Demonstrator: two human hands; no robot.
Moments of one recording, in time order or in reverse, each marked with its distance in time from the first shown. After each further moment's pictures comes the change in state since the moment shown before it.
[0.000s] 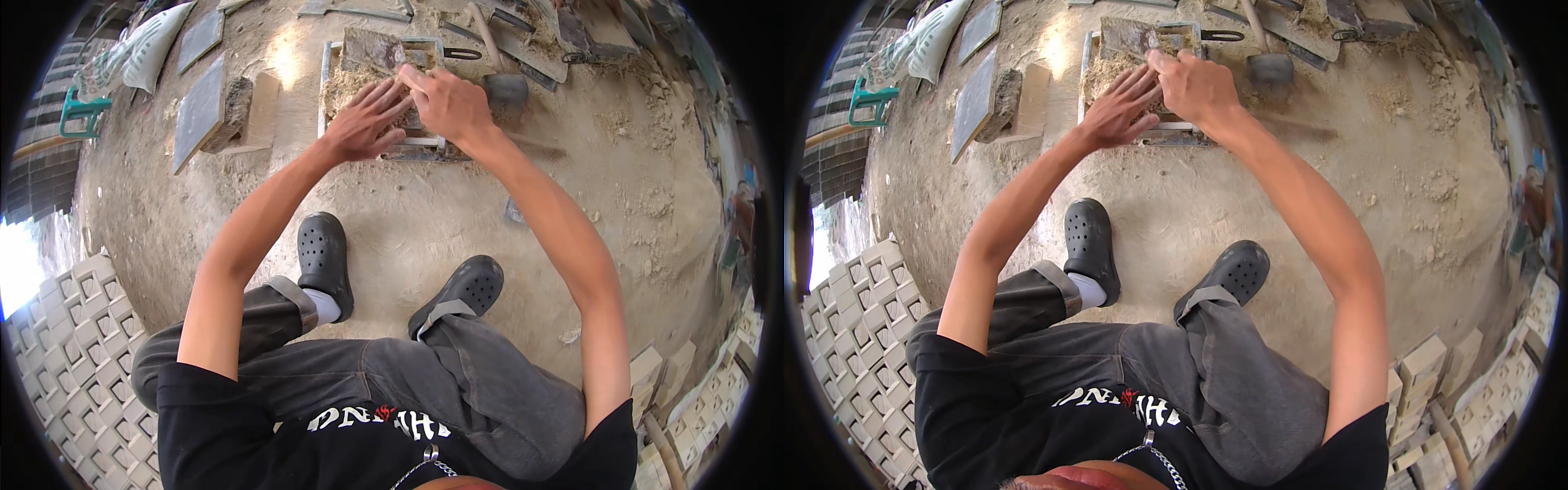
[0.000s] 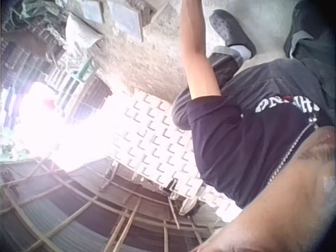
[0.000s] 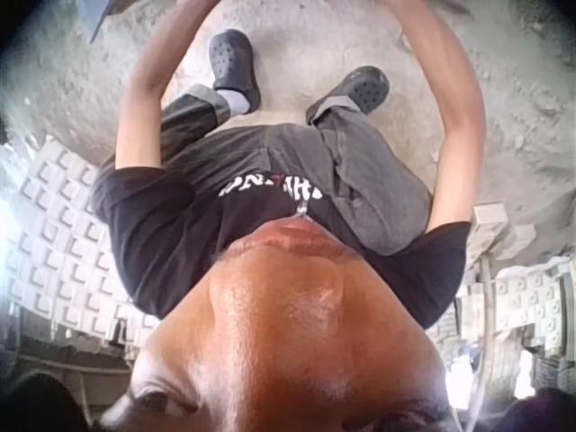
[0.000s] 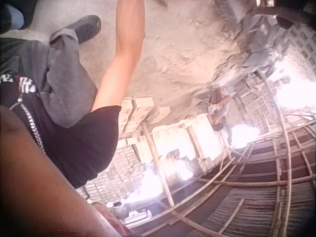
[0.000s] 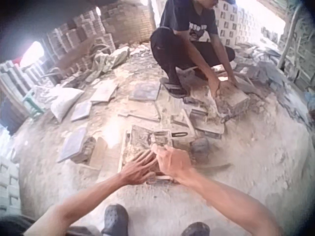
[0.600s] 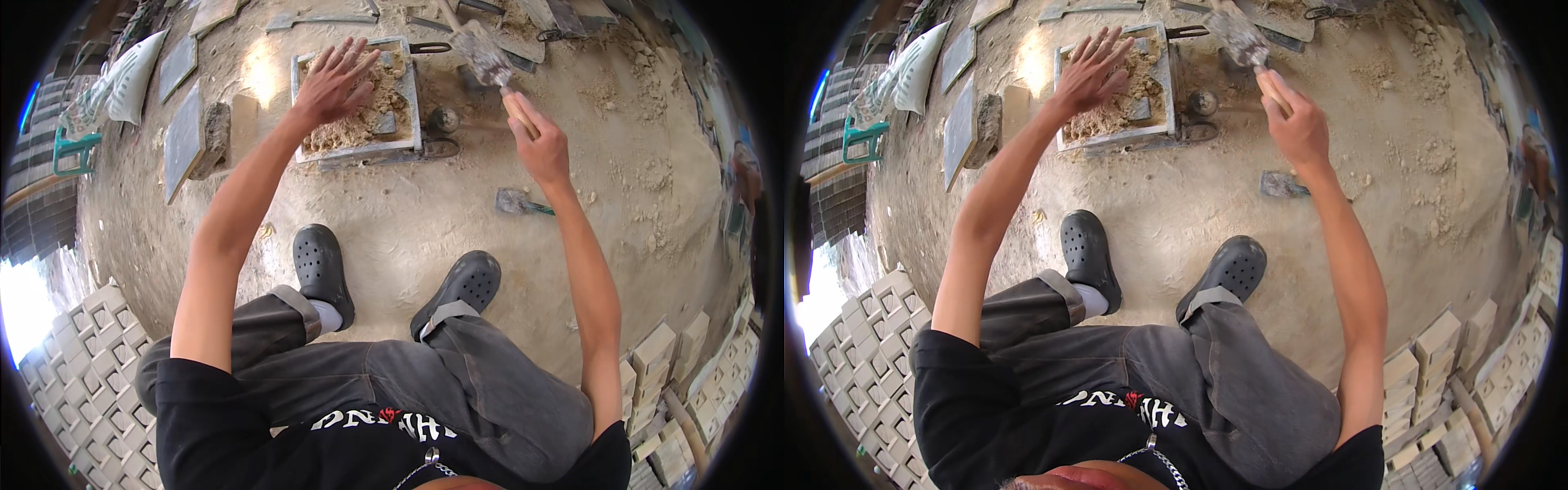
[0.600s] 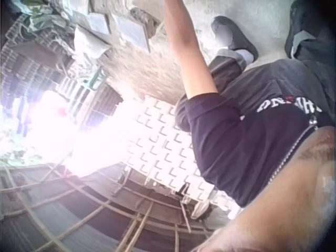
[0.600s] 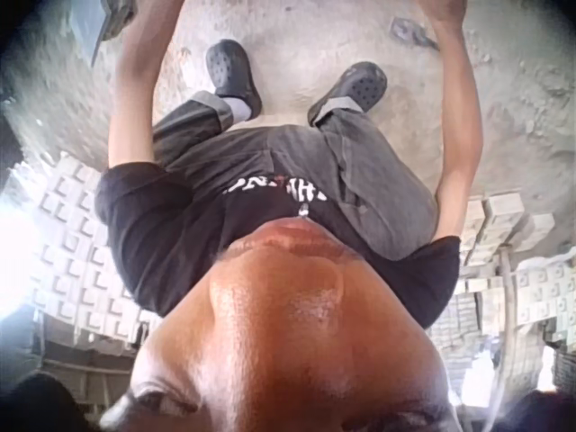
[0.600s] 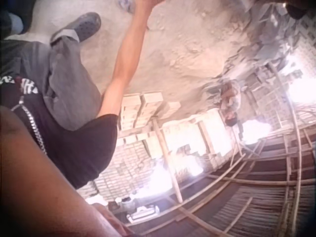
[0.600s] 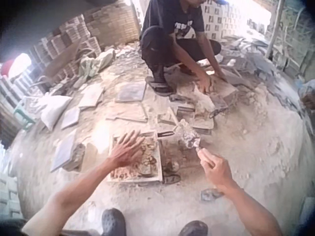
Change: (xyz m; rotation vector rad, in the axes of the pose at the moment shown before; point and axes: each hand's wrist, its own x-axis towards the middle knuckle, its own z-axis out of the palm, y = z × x) left_hand 0.060 -0.065 0.005 0.236 0.037 -0.071; right_hand -0.118 0.118 -0.035 0.355 0.270 0.437
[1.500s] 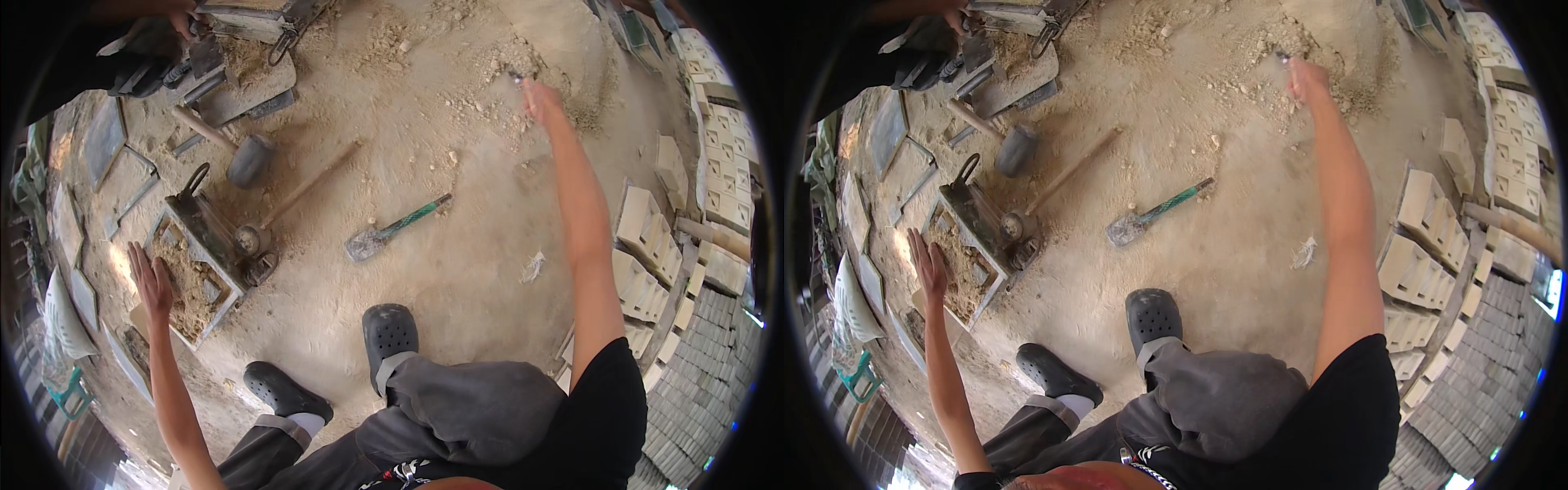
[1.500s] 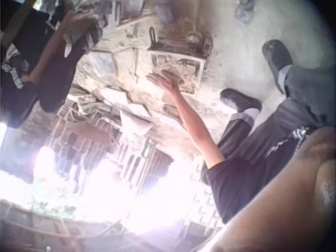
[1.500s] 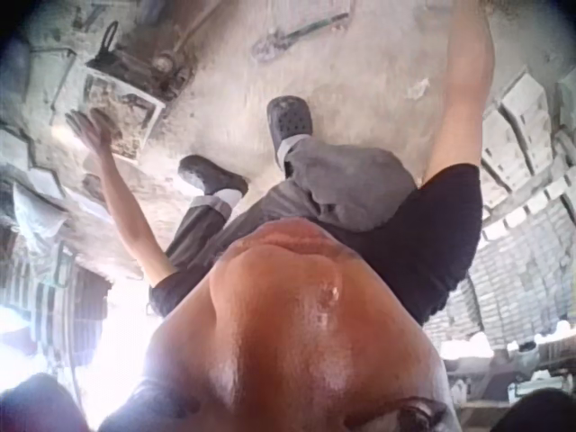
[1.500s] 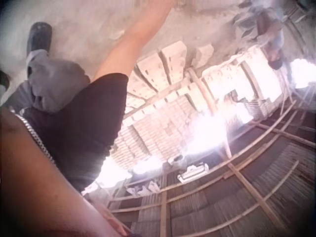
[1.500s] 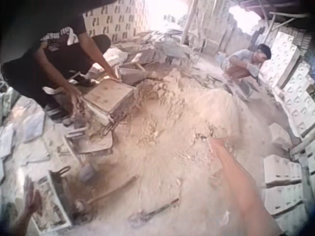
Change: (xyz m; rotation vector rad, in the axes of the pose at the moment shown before) left_hand 0.007 -0.038 0.027 -0.259 -0.075 -0.231; right_hand -0.015 0.403 -0.253 0.318 0.551 1.160
